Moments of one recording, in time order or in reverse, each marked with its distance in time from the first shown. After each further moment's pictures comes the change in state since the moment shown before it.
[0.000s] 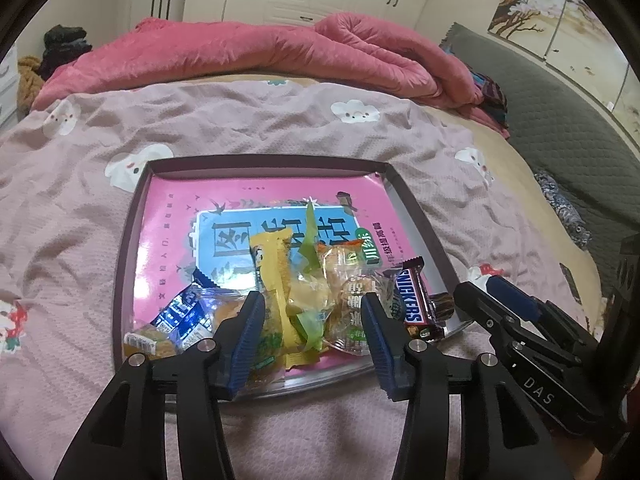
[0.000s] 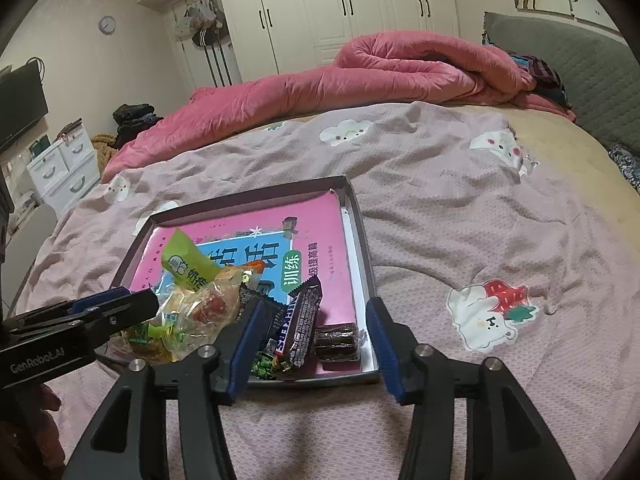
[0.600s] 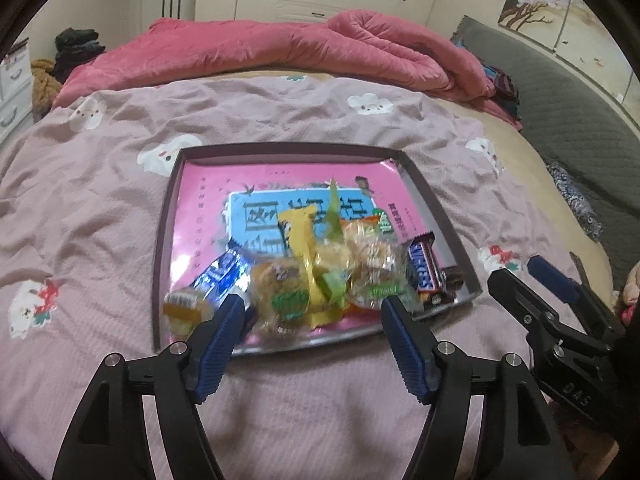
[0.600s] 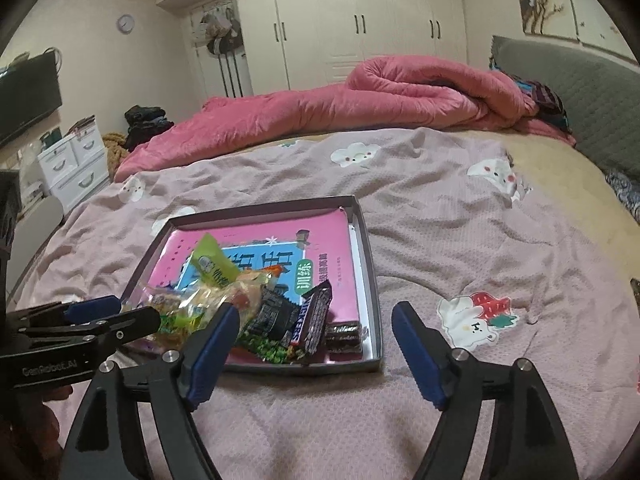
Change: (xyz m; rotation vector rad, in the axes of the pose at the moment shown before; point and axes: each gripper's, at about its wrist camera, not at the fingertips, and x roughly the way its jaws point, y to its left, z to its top) left arm -0.028 0.006 -0.020 0.005 0.022 0.072; right arm -0.040 0.016 -0.008 -0.076 -0.055 -0.002
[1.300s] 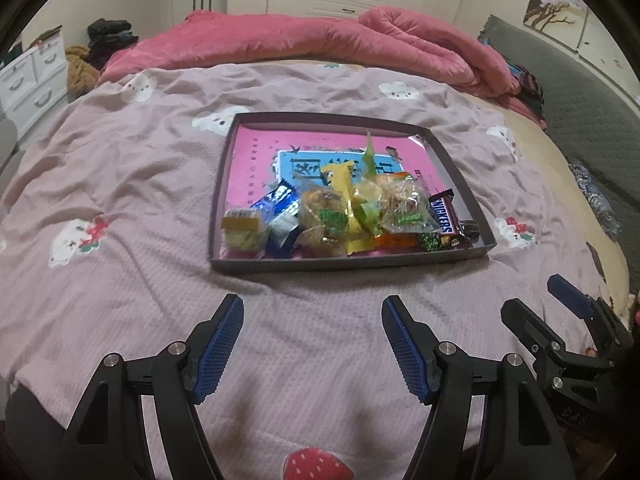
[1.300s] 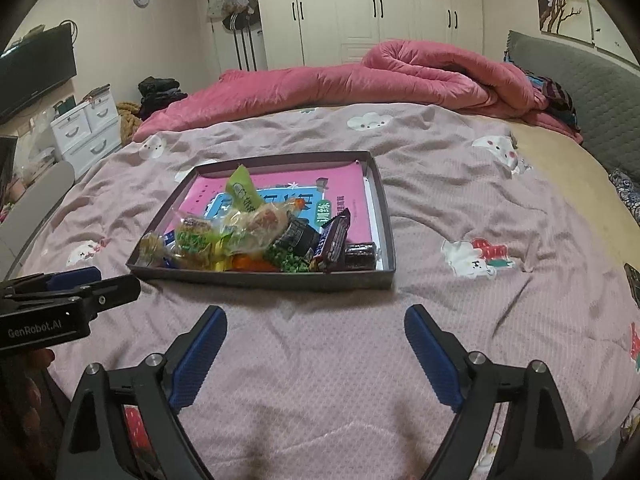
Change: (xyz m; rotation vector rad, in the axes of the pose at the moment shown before) left arm -0.039 0.012 -0.053 -0.050 0.015 0.103; right arm -0.033 0.014 -0.049 -0.042 0.079 0.015
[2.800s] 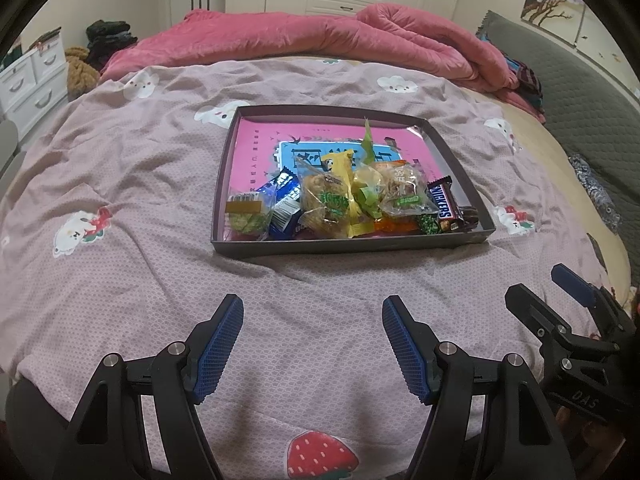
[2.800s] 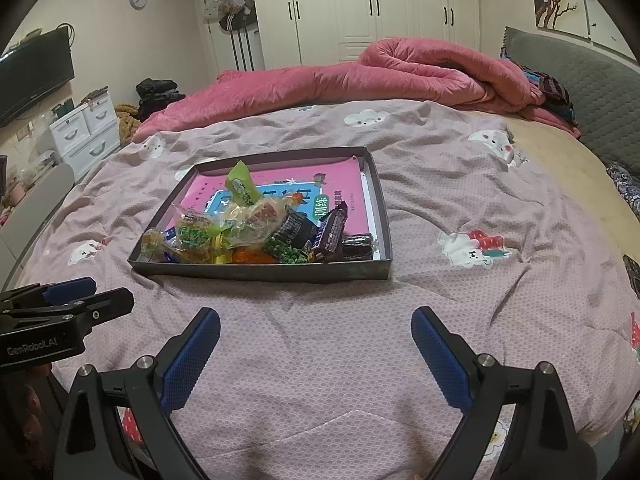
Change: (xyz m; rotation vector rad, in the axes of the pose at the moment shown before) left arm -0.003 -0.001 -0.012 0.014 0.007 0.005; right arm -0.002 -0.002 -0.002 0.017 0.006 0.000
